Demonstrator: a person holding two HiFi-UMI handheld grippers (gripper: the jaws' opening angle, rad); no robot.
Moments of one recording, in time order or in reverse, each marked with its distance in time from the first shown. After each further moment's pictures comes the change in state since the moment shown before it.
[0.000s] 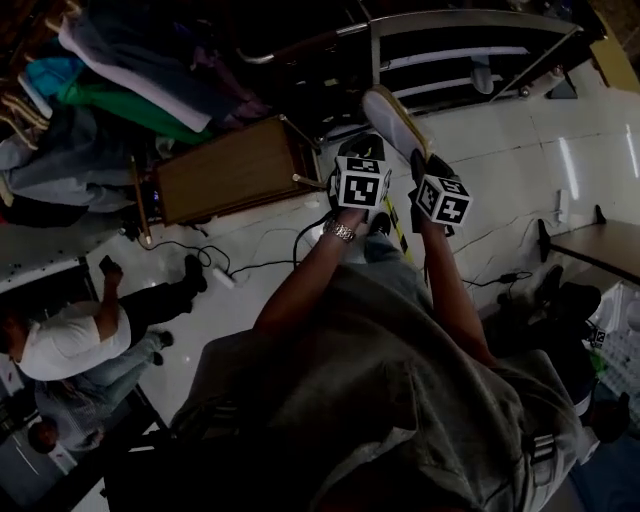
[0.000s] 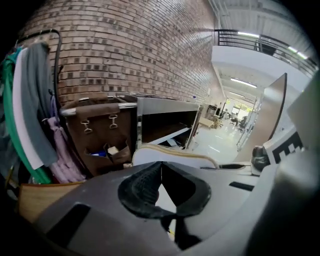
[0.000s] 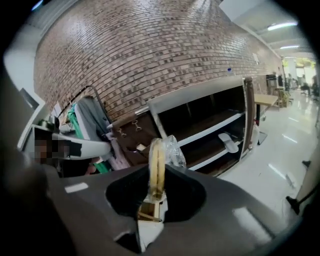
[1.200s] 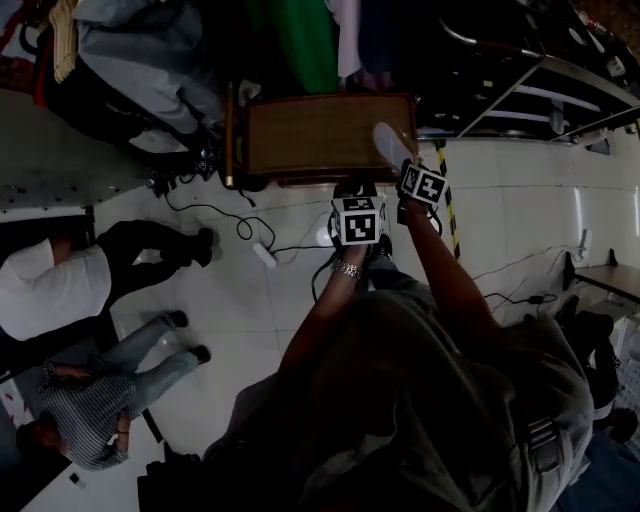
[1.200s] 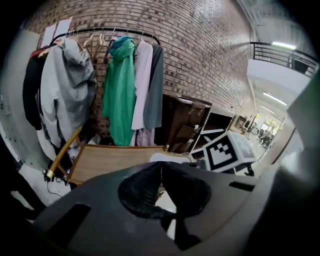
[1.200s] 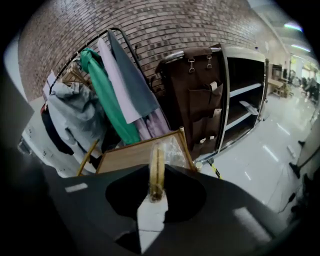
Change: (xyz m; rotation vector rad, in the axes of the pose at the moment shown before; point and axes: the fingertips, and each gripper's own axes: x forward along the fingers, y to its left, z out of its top) left arm -0.312 0.328 -0.235 -0.264 -0.013 0.232; right arm 0.134 0.383 -0.239 0.040 0.239 -0.070
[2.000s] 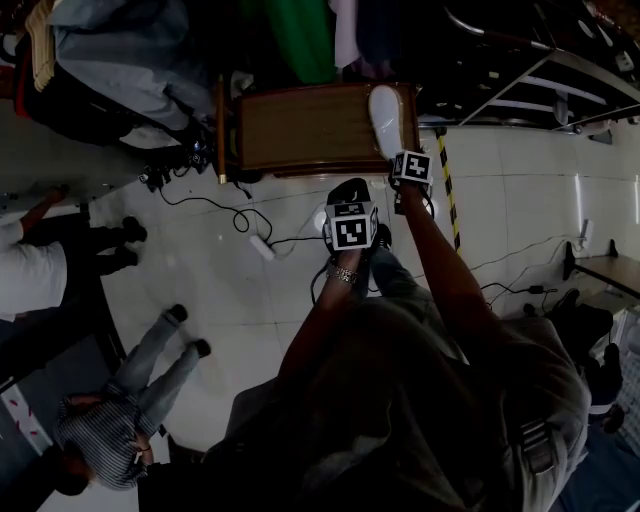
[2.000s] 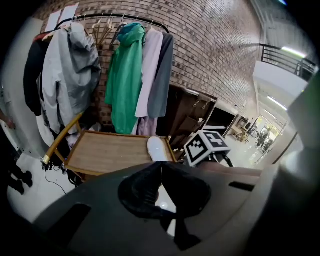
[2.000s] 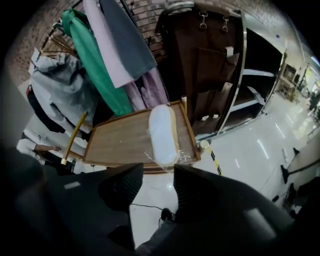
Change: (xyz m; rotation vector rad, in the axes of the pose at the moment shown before) left arm 0.024 0.024 -0.034 -0.073 0.058 -0.008; right arm 0.073 -0.020 -0.058 -0.065 0.337 -0.096
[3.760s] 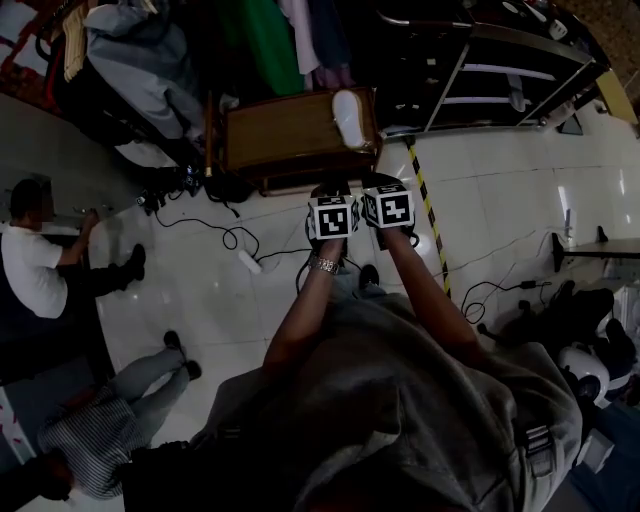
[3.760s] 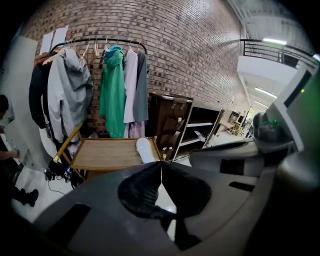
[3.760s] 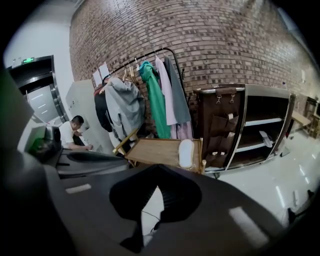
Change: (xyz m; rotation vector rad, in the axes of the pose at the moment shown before) left arm -0.105 -0.099 -0.060 0.130 -0.049 -0.020; right arm -0.270 0.064 -0.096 -0.338 -0.381 0.234
